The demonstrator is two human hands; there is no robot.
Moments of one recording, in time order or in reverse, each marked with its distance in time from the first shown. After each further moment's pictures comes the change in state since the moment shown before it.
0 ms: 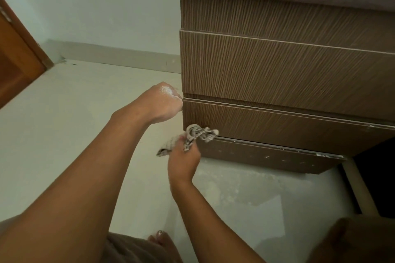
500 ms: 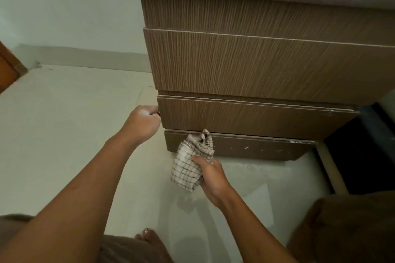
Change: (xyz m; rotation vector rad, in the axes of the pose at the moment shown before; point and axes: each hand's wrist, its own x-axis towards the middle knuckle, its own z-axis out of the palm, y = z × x) left_hand -0.010 -0.023 0.054 -0.163 0.163 -0.045; right_hand 0.035 0.005 -0.131 0.162 -0.408 0.354
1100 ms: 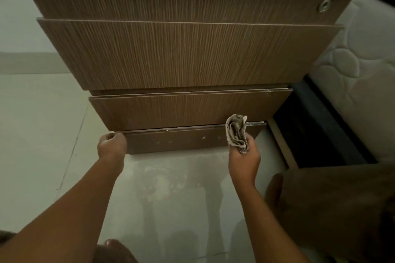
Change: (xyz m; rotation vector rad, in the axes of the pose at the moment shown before) left_hand 0.007 -0.026 0.101 -0.554 0.303 -0.531; right_hand -0.026 -0.050 -0.144 -0.414 0.815 -0.667
